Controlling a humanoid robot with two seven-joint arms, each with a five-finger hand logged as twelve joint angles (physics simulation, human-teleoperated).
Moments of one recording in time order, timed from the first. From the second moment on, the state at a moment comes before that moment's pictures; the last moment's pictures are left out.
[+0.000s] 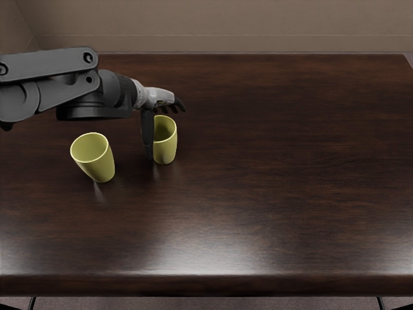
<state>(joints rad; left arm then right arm) -1.53 0.39 0.12 -1.27 0.70 -0.22 0.56 -0.07 0.00 0.01 0.18 0.04 0.03 -0.32</state>
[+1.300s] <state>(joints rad) -1.50 0.43 0.17 -1.31 0.73 -0.06 0.50 -0.07 0.00 0.01 0.18 0.04 0.03 -0.32</state>
